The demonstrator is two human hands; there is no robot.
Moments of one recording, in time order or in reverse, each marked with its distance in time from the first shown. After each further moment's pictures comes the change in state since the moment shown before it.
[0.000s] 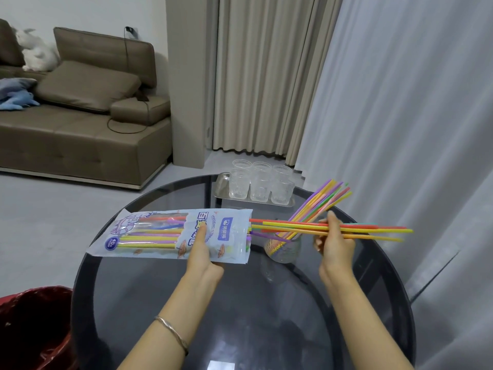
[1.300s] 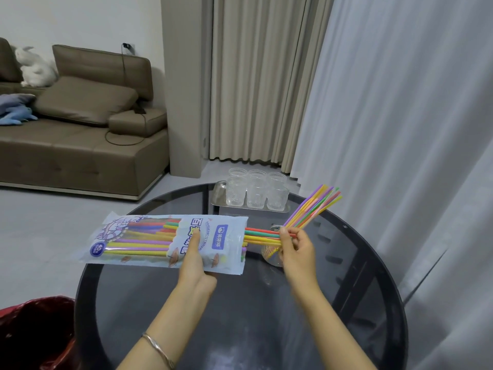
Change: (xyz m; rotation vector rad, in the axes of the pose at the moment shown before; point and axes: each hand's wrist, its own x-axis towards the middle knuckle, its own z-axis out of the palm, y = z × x) left_hand -0.028 0.008 -0.009 0.069 -0.060 0.072; right_hand -0.039 0.027 0.017 -0.278 -0.290 -0.139
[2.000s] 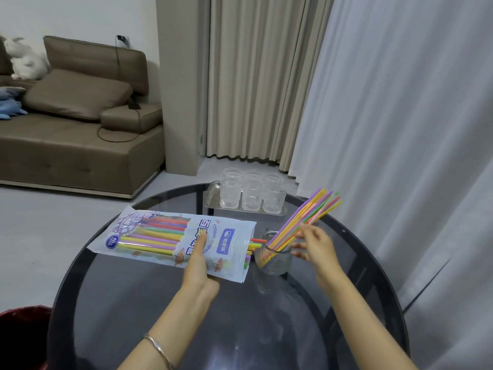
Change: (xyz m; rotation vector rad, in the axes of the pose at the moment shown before) left_hand 0.025 -0.021 0.020 0.033 -0.022 -0.005; right_hand 0.071 0.002 -0.041 -0.027 -0.014 0.235
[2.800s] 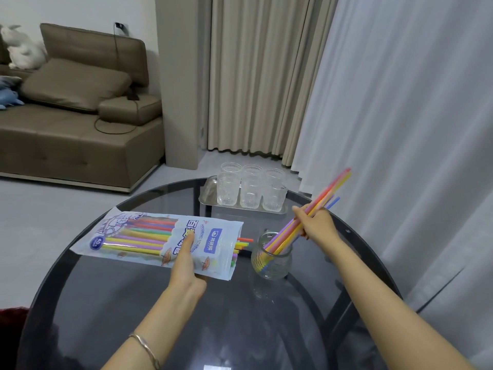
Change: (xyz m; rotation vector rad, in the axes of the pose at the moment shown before) left_hand 0.046 -0.007 -0.006 0.022 0.047 0.026; right_hand 0.080 -0.012 -0.006 -0.456 -0.059 -0.186
